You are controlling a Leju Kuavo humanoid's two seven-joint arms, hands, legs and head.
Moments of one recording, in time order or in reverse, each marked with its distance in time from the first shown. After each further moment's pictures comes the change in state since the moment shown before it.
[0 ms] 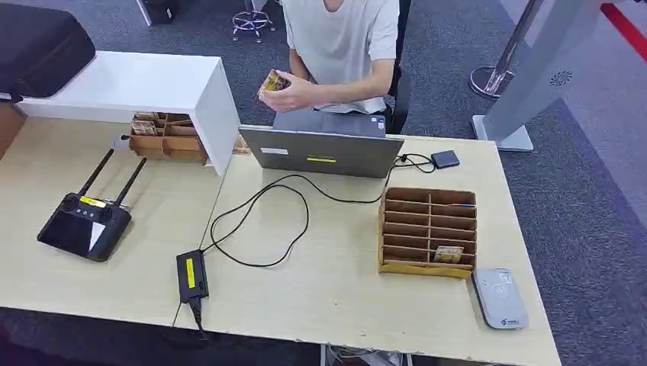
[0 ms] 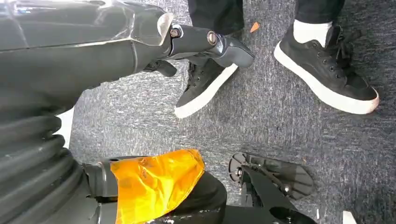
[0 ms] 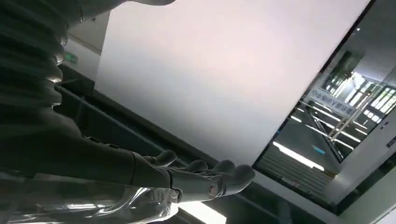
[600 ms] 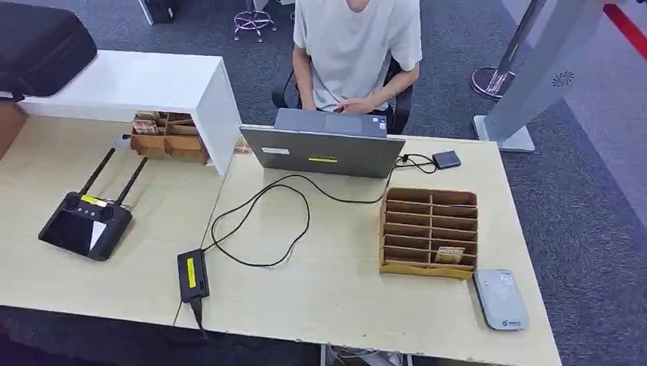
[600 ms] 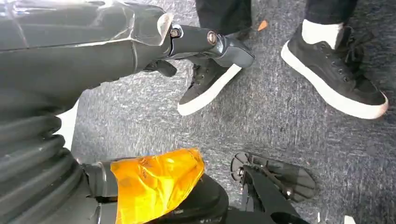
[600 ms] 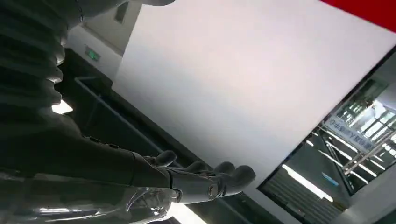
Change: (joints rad) left arm 0.001 0.001 0.012 0.000 0.033 0.000 0.000; right arm 0.314 -0.035 -0.215 -0.024 -0.008 0.029 0.031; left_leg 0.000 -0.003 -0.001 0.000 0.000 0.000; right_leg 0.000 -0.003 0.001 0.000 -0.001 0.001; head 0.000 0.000
